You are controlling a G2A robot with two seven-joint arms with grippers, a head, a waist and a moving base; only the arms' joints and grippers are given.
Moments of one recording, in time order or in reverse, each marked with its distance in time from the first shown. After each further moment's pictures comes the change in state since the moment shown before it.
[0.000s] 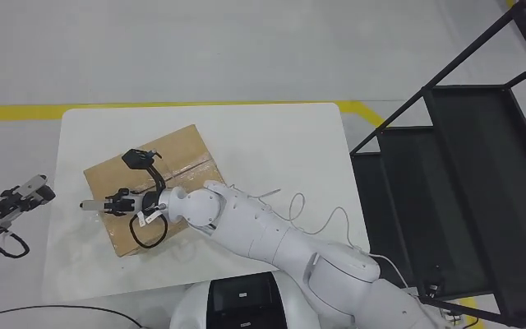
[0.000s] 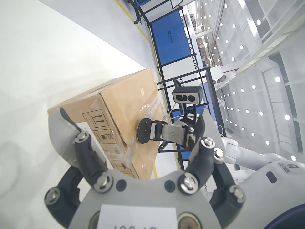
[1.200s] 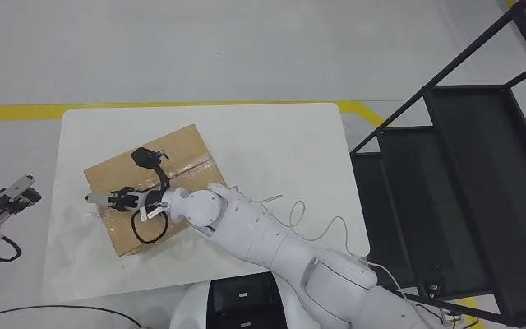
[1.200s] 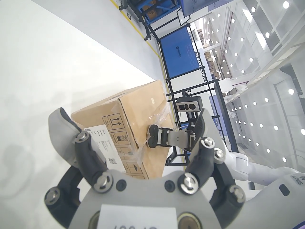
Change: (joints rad) left arm 0.049 -0.032 -0.074 -0.017 0.075 0.004 0.077; right arm -0.047 -0.023 0.109 0.021 -0.021 0.026 -0.001
